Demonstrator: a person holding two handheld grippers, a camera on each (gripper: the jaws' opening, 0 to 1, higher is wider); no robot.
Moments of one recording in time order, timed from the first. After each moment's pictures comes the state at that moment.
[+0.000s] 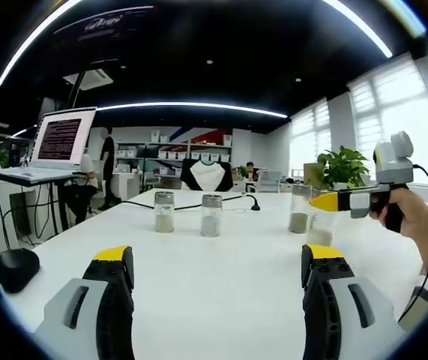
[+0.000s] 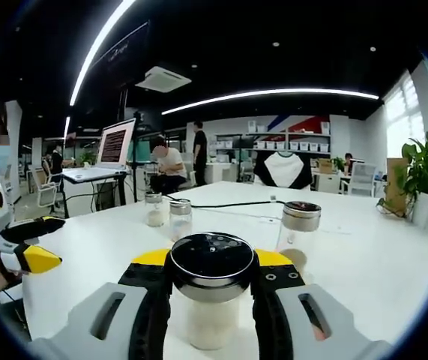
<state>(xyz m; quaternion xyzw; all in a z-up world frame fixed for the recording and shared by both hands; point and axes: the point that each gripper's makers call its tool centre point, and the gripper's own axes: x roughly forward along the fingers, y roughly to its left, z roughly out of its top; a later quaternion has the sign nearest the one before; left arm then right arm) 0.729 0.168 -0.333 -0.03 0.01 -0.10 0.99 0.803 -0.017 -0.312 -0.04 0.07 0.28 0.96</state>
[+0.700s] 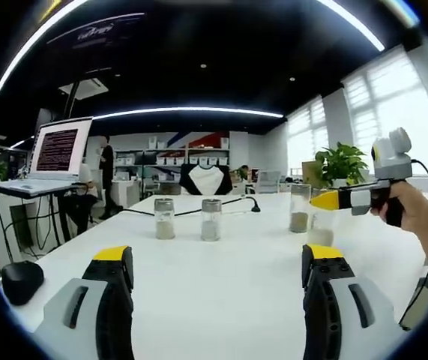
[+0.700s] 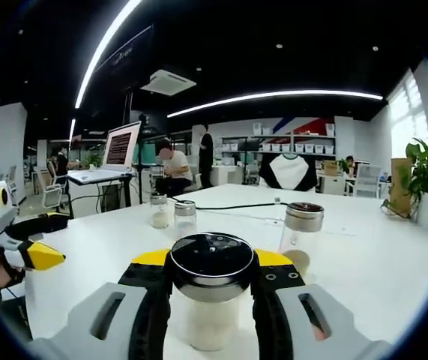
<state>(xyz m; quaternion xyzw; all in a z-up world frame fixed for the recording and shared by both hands) 0.728 0.166 -0.328 0.00 0.00 -0.10 0.99 0.804 -0.018 -0.310 -0.03 0.06 0.29 0.95</state>
